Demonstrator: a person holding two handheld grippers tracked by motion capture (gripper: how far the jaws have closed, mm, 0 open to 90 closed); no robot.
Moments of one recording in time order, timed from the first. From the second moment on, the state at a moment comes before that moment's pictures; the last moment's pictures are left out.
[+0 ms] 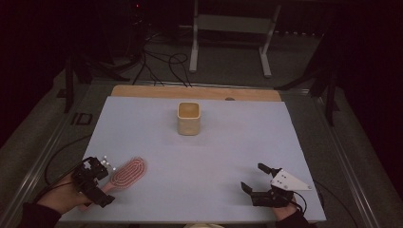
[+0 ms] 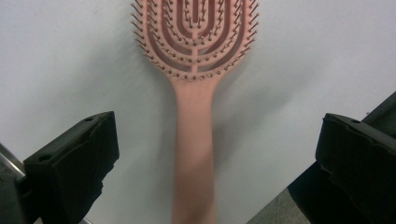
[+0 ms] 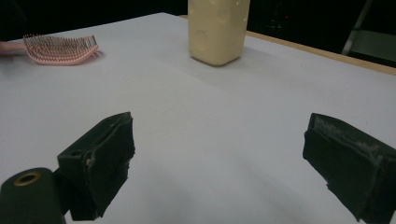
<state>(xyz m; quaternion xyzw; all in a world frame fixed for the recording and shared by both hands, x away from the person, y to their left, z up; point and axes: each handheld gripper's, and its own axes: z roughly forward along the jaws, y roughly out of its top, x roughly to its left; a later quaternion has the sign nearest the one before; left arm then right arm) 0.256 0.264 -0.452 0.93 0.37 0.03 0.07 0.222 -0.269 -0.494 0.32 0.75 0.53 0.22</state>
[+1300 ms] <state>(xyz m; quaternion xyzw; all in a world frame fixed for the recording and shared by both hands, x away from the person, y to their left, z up) 0.275 0.263 -0.474 0.93 0.36 0.01 0.04 0.221 -0.270 -0.494 0.32 0.75 0.53 0.23</state>
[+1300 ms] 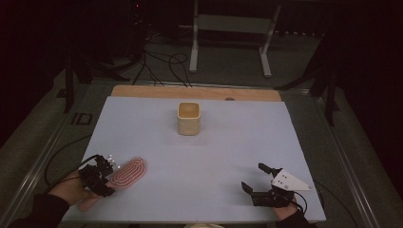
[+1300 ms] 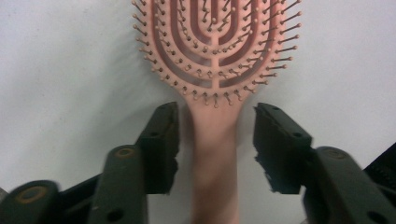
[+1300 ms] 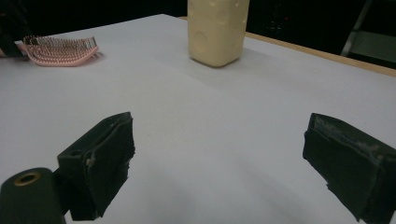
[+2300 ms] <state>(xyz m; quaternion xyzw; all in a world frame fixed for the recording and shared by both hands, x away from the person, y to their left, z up) 0.279 0.262 -0.482 0.92 0.38 0.00 0.04 0.221 -0.270 -0.494 0.32 0.75 0.53 0.23</state>
